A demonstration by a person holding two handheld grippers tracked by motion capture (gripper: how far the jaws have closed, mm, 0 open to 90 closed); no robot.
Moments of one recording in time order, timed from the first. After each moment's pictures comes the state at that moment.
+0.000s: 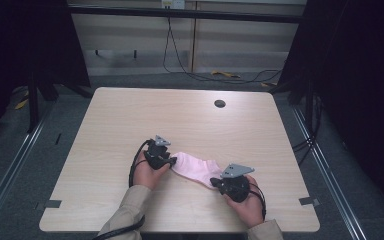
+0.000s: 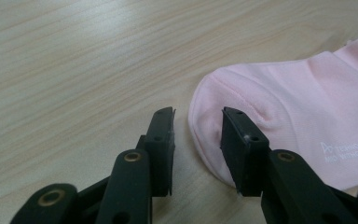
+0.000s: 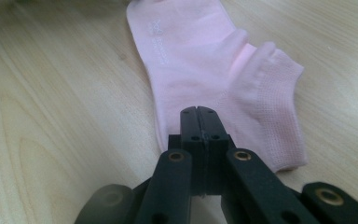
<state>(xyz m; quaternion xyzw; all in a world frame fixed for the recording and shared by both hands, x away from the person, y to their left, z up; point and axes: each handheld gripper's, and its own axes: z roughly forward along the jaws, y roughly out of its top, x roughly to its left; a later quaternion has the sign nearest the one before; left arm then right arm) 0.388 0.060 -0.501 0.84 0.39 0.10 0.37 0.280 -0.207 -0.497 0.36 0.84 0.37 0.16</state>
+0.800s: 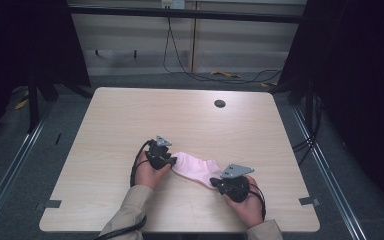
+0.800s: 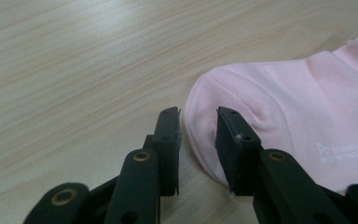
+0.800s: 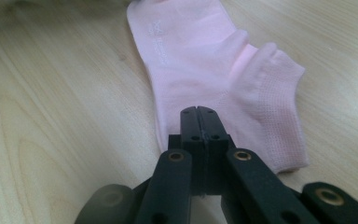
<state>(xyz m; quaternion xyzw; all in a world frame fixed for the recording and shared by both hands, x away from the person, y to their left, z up) 0.385 0.057 -0.500 0.84 0.40 0.10 0.37 0.280 -0.206 -0.498 0.36 0.84 0.37 0.17</state>
